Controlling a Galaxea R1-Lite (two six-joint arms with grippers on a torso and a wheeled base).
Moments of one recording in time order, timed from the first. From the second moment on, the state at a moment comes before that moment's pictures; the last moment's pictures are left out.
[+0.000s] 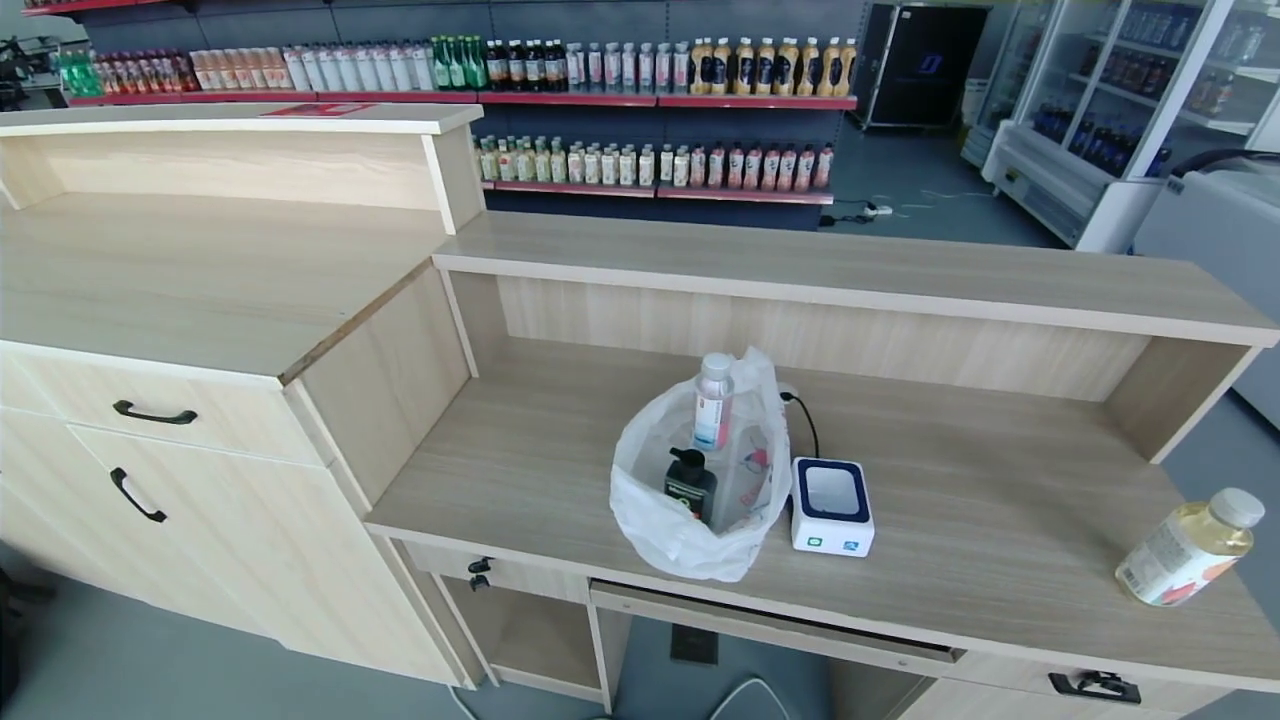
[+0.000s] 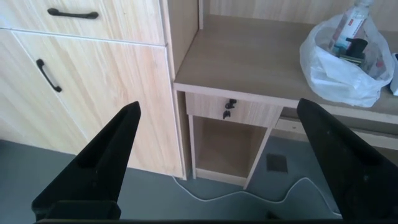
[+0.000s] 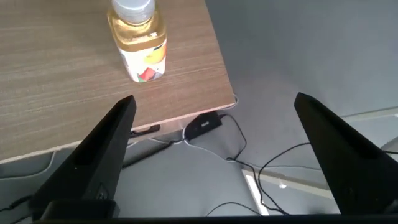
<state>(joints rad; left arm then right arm) 0.00 0.00 0.00 0.00 0.00 0.01 -1.00 1.66 -0.49 -0.67 0.39 -0.42</state>
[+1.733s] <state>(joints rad) 0.00 0.00 0.00 0.00 0.00 0.01 -1.00 2.21 -0.65 -1.05 0.66 -0.44</state>
